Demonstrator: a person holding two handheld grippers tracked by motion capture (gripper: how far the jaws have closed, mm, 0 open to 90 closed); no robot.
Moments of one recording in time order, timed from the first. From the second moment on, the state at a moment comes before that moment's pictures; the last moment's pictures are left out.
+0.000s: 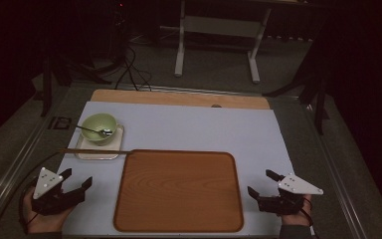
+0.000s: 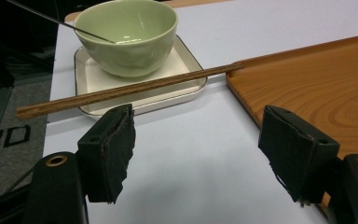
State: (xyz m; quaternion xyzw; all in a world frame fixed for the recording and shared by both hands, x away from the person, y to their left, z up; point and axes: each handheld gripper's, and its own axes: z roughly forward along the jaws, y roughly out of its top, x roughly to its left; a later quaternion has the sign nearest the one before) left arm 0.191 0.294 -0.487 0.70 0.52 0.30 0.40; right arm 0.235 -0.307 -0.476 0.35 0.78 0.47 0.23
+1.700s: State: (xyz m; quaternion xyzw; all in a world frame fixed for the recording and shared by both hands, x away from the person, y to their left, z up) left arm 0.275 0.295 -0.502 0.75 0.49 0.26 0.36; right arm 0.234 -0.301 -0.472 0.32 0.79 0.45 0.25
